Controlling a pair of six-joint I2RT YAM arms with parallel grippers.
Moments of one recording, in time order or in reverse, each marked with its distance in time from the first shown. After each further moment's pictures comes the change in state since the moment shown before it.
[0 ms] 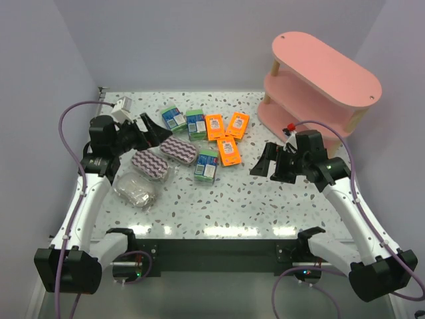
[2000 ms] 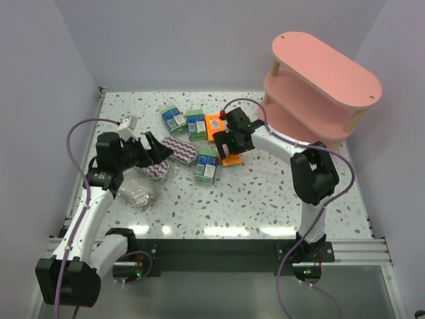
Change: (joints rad) left arm -0.018 -0.105 -0.183 -0.046 -0.036 0.045; right arm 0.264 0.937 0.468 0.262 0.417 -0.361
